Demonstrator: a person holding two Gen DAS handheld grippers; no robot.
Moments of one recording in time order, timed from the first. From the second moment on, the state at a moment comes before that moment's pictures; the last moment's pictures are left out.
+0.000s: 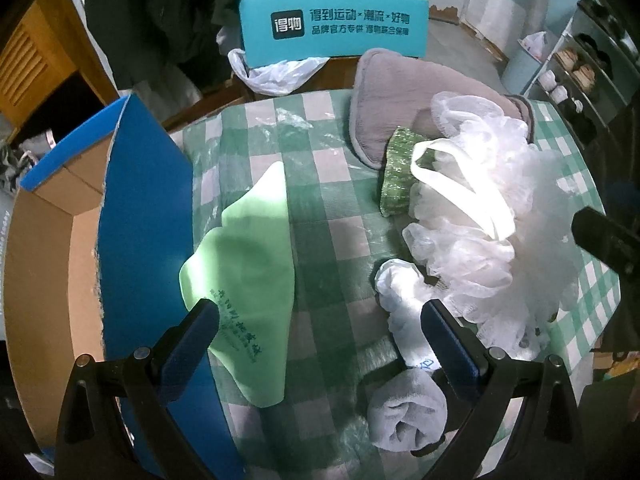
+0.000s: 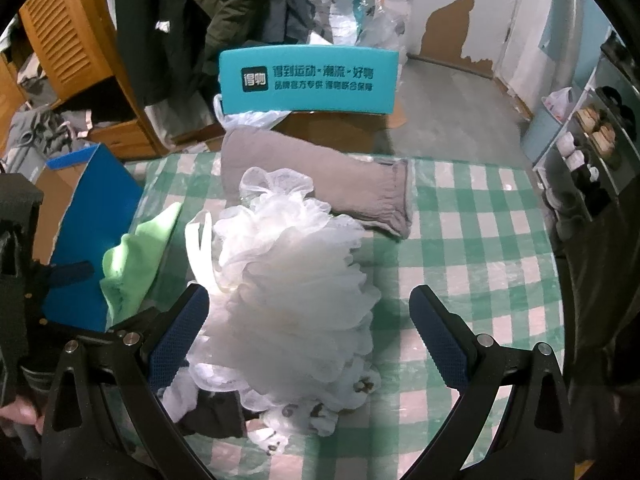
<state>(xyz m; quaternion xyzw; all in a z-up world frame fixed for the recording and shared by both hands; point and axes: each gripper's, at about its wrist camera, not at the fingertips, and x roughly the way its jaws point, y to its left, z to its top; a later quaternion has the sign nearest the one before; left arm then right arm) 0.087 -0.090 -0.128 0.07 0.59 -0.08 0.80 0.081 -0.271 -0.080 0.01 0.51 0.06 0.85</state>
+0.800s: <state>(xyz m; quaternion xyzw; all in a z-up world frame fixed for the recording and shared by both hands) 0.097 -0.093 -0.153 0.08 0.59 -0.07 0.80 0.100 -0.256 -0.113 0.01 0.55 0.07 0.83</state>
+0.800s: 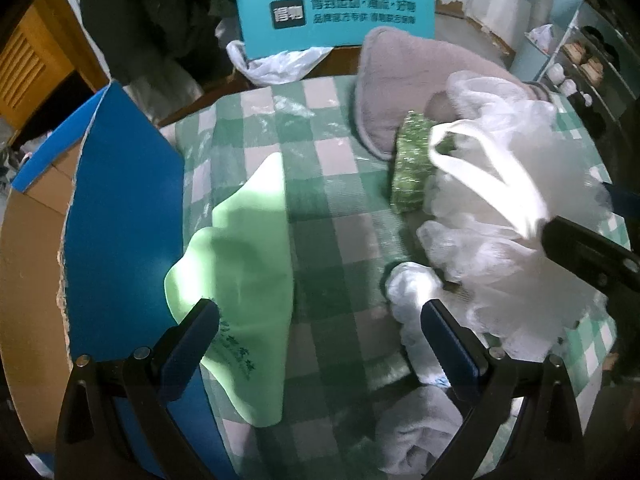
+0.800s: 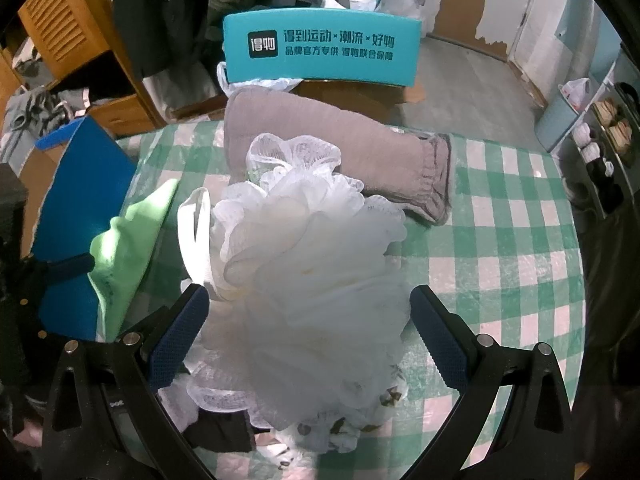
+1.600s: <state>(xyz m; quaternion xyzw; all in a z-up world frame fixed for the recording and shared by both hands) 0.130 -0.050 -0.196 0.02 0.63 -0.05 0.77 0.120 -0.245 -0.170 0.01 0.62 0.08 0.78</state>
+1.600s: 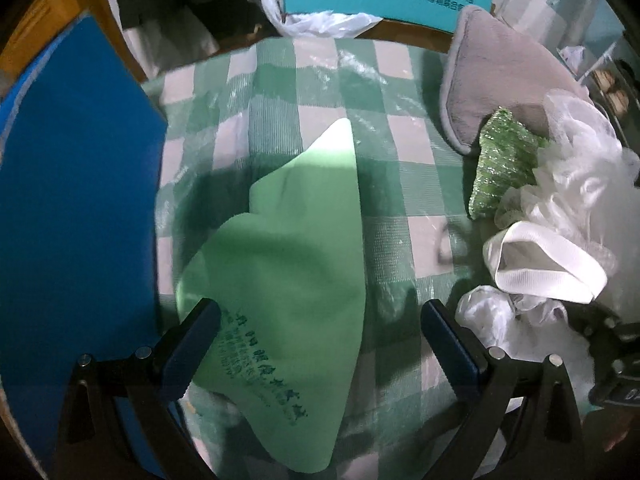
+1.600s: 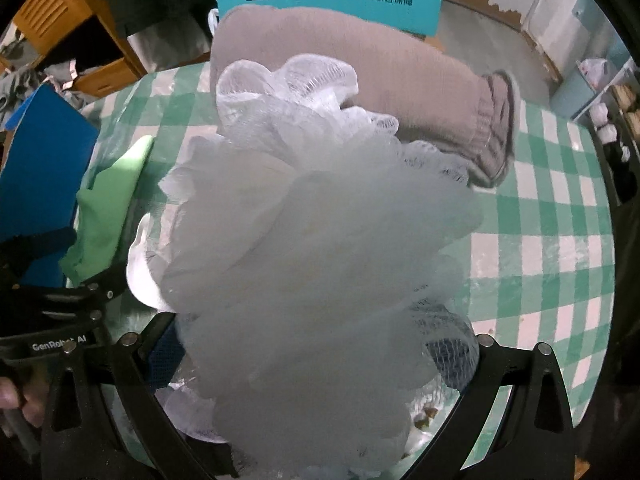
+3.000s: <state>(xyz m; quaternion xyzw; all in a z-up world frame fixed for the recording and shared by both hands) 0.097 -0.045 -0.123 0.05 0.54 -0.06 0.84 0.095 -0.246 -0.113 0.00 0.56 0.12 0.82</state>
